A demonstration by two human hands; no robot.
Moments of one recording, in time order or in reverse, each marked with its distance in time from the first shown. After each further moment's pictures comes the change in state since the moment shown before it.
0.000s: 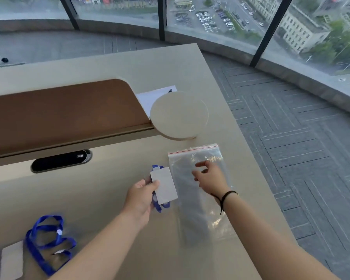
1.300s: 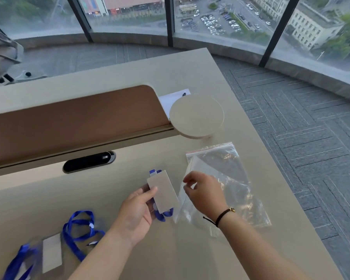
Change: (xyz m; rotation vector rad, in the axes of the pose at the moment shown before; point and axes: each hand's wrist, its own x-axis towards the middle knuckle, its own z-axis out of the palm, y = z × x) left_hand -0.069 0.027 -0.060 -0.122 -0.074 -0.024; right_hand -0.075 -0.020 0.061 -0.398 0.039 -0.405
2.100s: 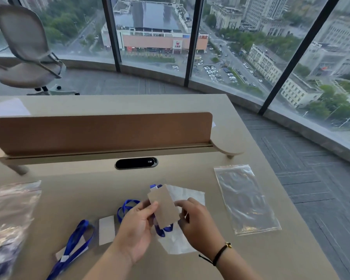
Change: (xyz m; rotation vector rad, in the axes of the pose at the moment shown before) left_hand -0.156 0.022 -0.157 -0.194 -0.034 0.134; right_hand -0.156 -0.174 0.081 -0.062 -0.016 -0.315
